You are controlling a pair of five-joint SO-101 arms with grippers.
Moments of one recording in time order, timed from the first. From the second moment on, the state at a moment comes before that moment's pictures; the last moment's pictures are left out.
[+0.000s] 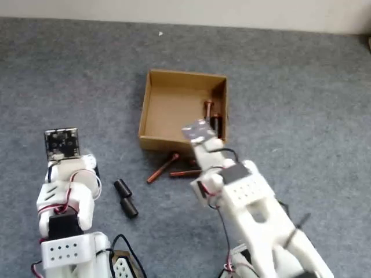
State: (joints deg) left arm -17.0 -84.8 82.2 44.3 -0.7; right arm -29.5 -37.6 57.9 57.7 9.0
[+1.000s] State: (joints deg) left arm 16.5 -13.6 36.0 64.4 -20.6; right arm -15.7 -83.6 73.5 53.4 0.1
